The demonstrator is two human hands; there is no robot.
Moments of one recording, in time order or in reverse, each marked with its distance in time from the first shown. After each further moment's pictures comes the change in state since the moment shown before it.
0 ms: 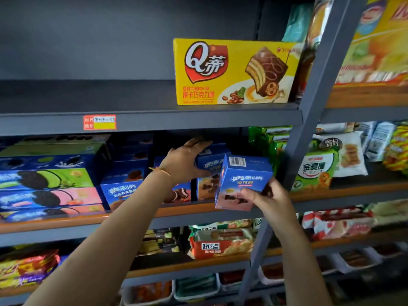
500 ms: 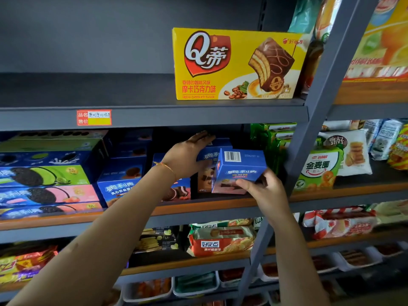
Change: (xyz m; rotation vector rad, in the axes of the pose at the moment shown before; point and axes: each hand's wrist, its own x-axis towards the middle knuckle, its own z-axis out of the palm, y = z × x) left_hand 0.012 0.000 0.004 0.039 0.005 0.048; right_hand 0.029 0.009 0.011 -0.034 0.007 -0.039
